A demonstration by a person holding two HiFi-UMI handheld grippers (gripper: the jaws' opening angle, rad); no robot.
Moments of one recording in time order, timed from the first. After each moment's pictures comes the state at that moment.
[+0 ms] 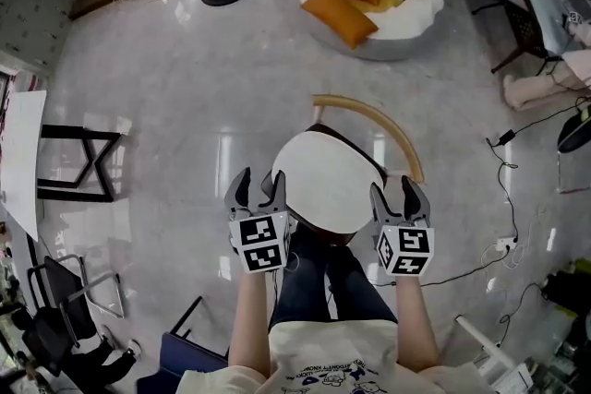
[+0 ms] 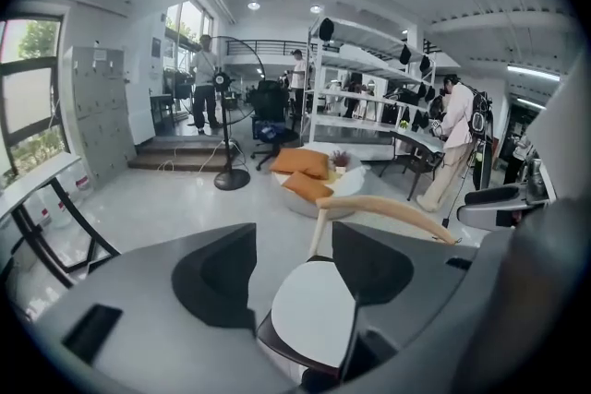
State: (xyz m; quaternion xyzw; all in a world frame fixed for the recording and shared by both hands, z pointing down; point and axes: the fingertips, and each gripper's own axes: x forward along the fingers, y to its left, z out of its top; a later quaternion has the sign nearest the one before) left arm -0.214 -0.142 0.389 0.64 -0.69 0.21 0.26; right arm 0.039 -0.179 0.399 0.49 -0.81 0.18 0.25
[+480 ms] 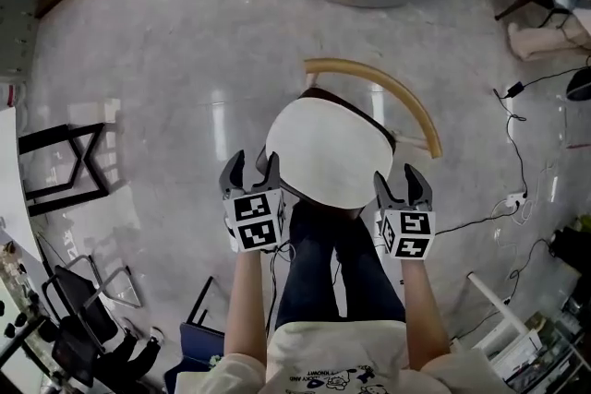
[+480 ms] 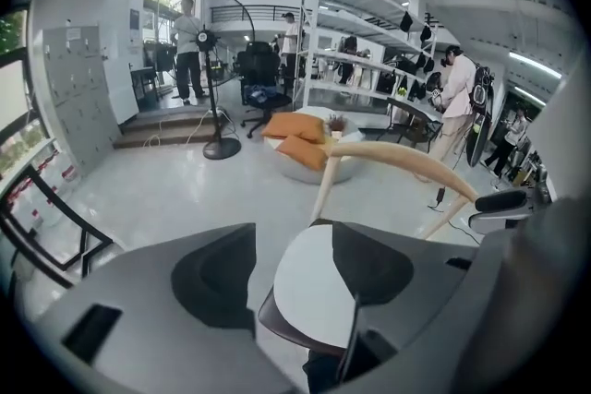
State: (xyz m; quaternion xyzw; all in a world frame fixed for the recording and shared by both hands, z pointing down) left arm -0.227 -0.176 0.532 0.64 -0.64 0.28 0.32; right arm 0.055 -0.177 0.544 0.50 -0.76 0.25 0.34
